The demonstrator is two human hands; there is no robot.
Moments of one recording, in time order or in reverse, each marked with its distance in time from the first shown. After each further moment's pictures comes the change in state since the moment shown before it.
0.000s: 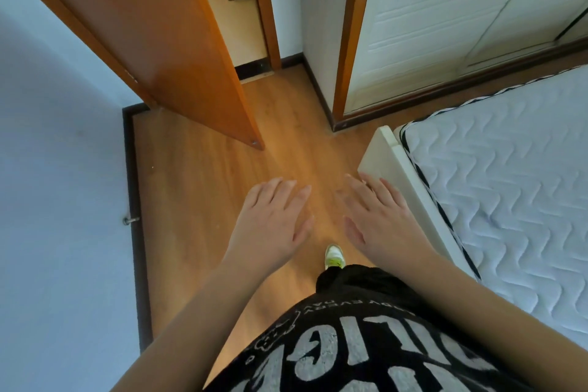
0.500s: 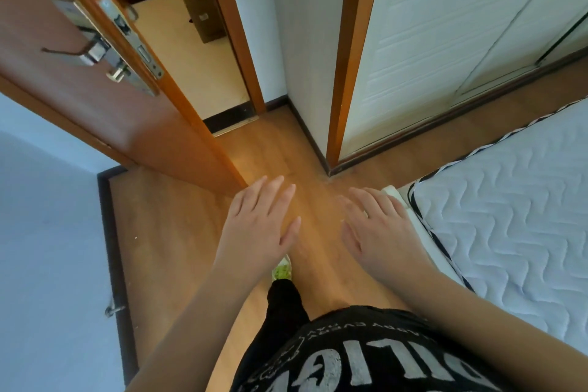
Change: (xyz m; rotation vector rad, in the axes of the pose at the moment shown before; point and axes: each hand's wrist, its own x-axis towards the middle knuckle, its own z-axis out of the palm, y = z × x) left_hand 0.229 -0.135 -0.014 -0.028 0.065 0.028; right_hand 0.222 0.066 -0.025 0.042 0.153 0.189
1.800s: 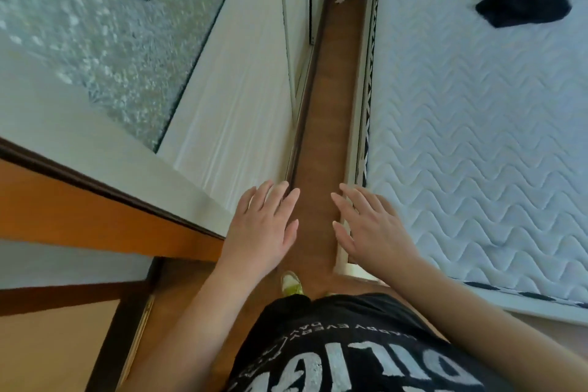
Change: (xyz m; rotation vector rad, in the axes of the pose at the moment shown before) left_hand 0.526 0.101 0.026 0.116 -0.217 0.964; right_hand 0.235 0.237 -0.010 0.006 0.119 0.960
